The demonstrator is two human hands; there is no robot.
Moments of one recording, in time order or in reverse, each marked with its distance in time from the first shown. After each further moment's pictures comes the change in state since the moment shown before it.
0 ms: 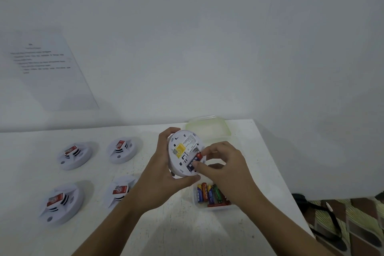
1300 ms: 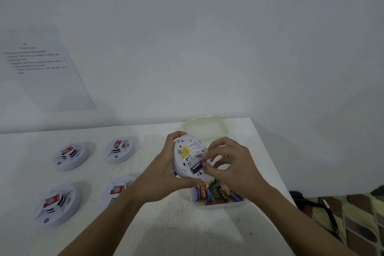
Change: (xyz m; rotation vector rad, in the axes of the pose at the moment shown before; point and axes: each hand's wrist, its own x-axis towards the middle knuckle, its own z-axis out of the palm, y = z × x) left_hand 0.011 -0.004 -0.001 0.018 -0.223 -0.081; right_hand 0.010 0.020 -0.022 -0.121 -0.066 -0.270
